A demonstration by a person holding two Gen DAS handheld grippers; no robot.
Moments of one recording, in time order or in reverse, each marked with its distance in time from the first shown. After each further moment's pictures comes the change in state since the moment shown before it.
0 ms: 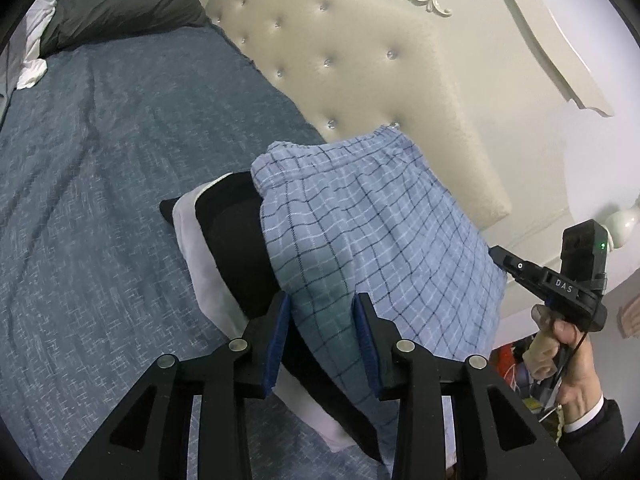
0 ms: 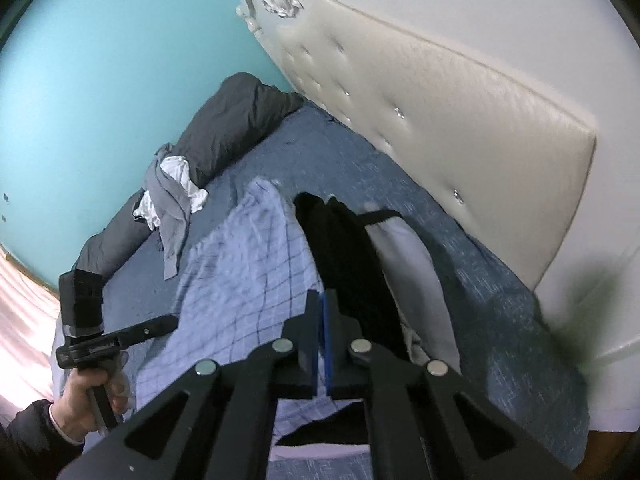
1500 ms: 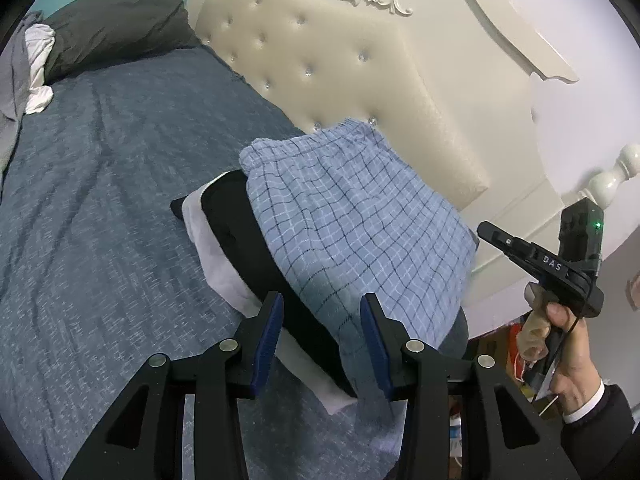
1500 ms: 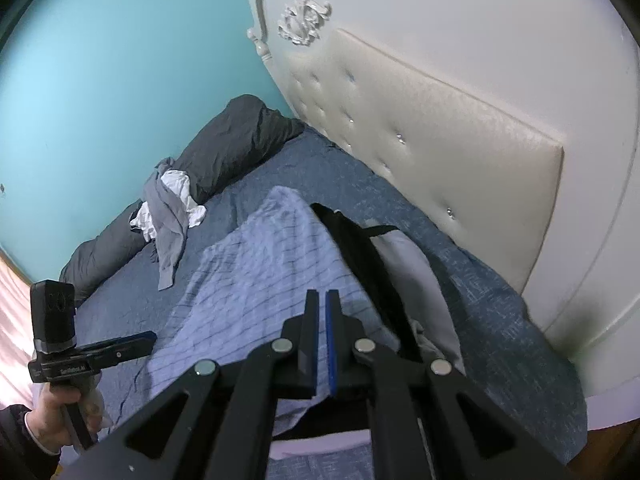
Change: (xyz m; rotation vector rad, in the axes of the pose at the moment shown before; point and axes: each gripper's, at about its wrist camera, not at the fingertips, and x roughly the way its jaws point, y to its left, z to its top) left arm -0.055 -0.026 -0.040 0.077 -0.036 0.032; right arm -0.030 0.031 -0.031 -0.058 -0.127 -0.050
